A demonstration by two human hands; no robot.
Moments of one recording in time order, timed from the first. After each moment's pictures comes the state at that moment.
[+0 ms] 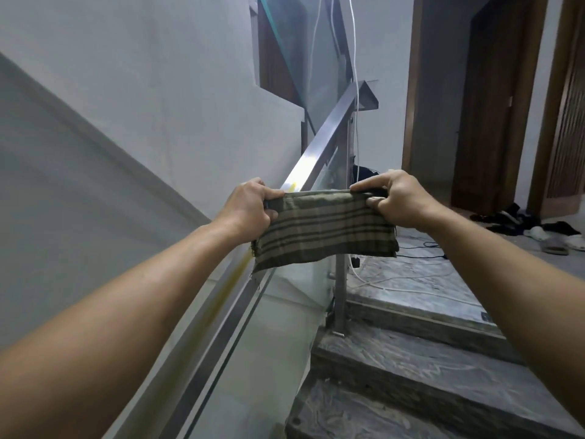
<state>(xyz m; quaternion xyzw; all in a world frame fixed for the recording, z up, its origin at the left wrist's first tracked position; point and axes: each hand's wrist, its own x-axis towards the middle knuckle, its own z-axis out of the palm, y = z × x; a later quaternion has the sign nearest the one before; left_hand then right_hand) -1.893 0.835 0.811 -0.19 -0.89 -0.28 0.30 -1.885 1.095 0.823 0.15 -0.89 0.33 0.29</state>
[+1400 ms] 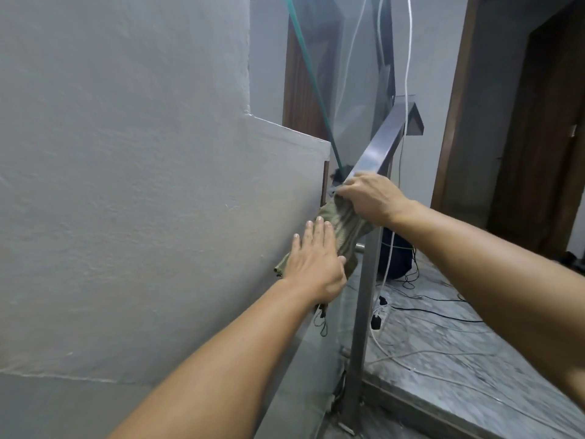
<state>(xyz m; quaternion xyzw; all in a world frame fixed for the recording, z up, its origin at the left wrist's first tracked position) -2.141 0.936 0.854 -0.17 -0.96 -0.13 0.19 -2.229 1.081 0.953 0.27 -0.86 -0.17 0.39</state>
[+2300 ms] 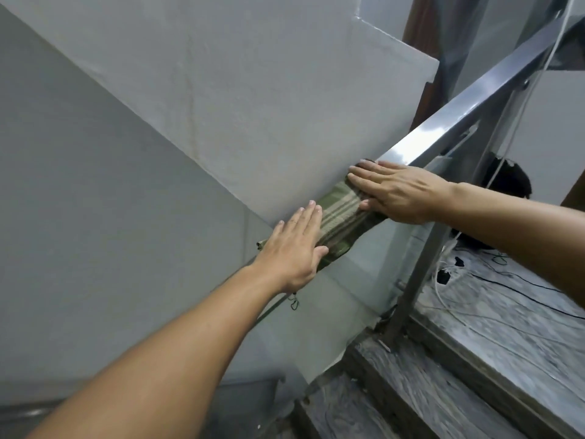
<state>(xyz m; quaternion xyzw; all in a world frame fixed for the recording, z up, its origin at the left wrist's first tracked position) -1.974 0.860 0.737 -0.01 -0.97 -0.15 0.17 -2.119 1.037 0.855 0.52 -0.79 -0.24 0.22</state>
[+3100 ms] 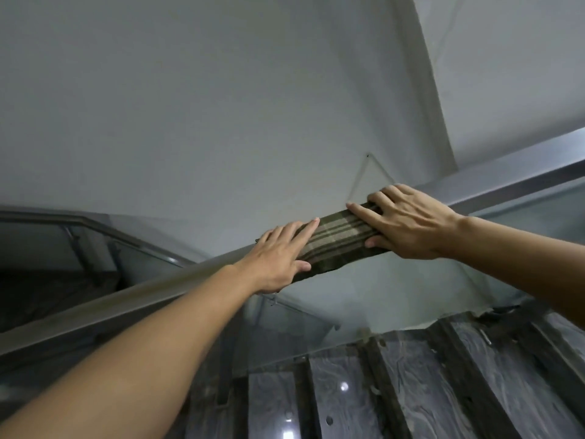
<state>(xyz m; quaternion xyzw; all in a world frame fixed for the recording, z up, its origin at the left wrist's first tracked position) -1.738 0.739 0.576 0.17 -0.97 -0.17 0.11 -1.933 0.877 0.702 0.69 -0.62 -0.31 0.23</state>
